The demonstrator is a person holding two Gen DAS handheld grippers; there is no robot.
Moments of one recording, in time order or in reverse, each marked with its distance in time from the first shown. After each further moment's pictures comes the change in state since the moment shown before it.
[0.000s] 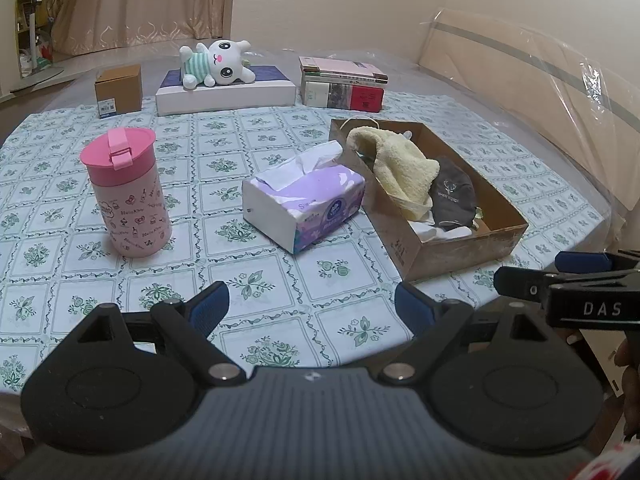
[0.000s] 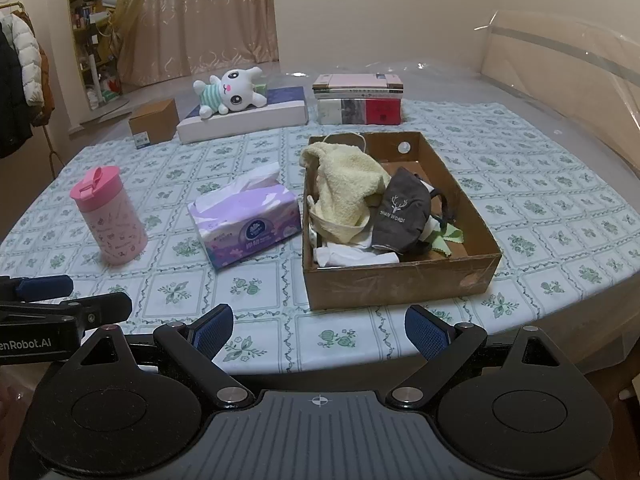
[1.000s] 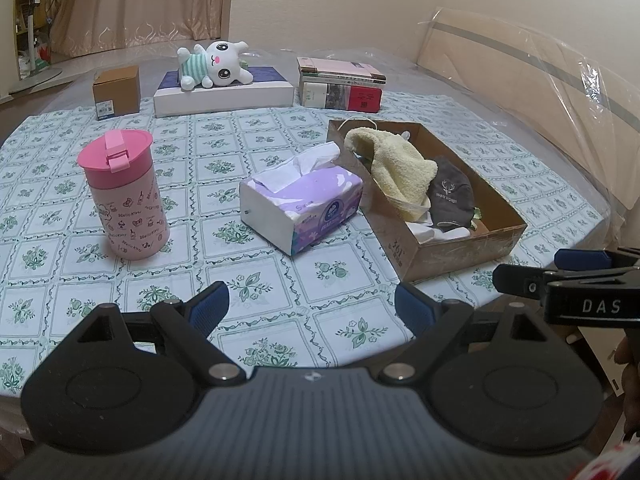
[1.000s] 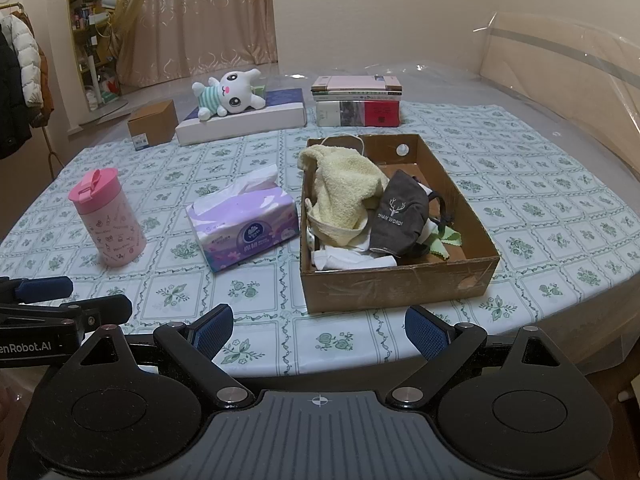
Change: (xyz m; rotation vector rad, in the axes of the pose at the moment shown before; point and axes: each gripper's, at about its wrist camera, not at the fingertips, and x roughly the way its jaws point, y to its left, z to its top) left arm 0.001 -0.003 0.001 0.005 -0.001 -0.001; right arm 0.000 -0.001 0.001 0.000 -0.003 -0.001
